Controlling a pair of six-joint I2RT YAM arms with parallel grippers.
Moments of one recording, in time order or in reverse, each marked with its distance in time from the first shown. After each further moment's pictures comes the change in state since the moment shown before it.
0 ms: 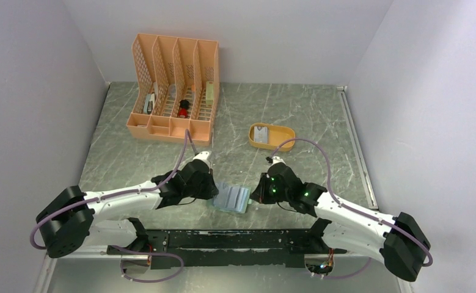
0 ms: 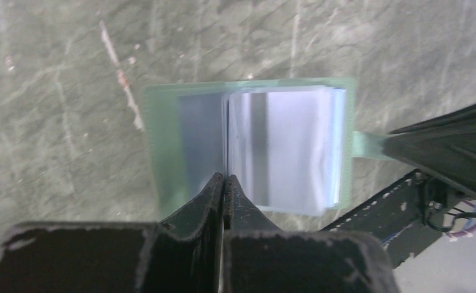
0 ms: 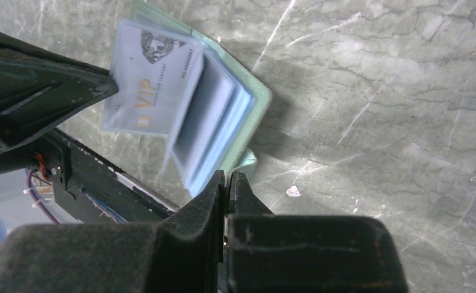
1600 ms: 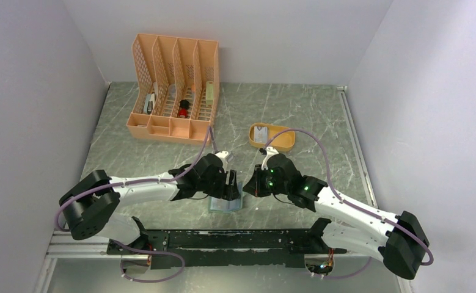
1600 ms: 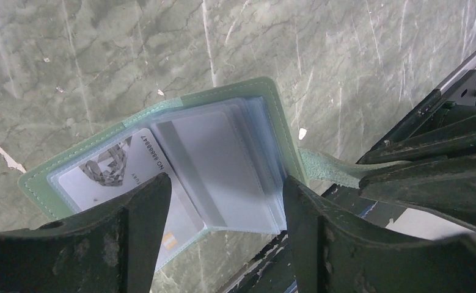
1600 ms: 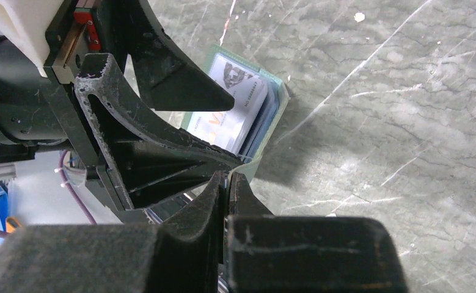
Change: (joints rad) left arm -0.018 0.205 0.115 0.080 0.181 0.087; right arm 0.000 0.018 0.120 0.020 -0.078 -0.107
